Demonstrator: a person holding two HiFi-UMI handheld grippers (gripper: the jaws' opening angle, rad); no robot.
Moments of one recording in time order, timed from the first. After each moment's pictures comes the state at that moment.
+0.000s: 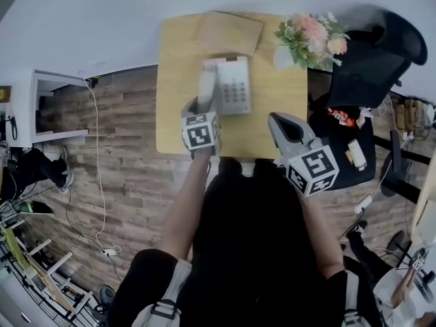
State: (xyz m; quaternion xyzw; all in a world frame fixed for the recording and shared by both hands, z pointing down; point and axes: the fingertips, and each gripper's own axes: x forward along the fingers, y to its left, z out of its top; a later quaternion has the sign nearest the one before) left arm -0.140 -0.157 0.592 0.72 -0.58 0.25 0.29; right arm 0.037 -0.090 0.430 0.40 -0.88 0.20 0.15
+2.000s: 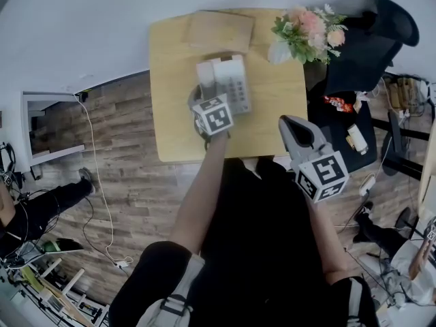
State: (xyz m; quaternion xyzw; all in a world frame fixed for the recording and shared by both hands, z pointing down) left arm -0.129 -0.218 0.605 0.69 -0.63 0.24 0.26; right arm 0.046 -0.082 0.429 0.47 -0.84 0.20 0.17
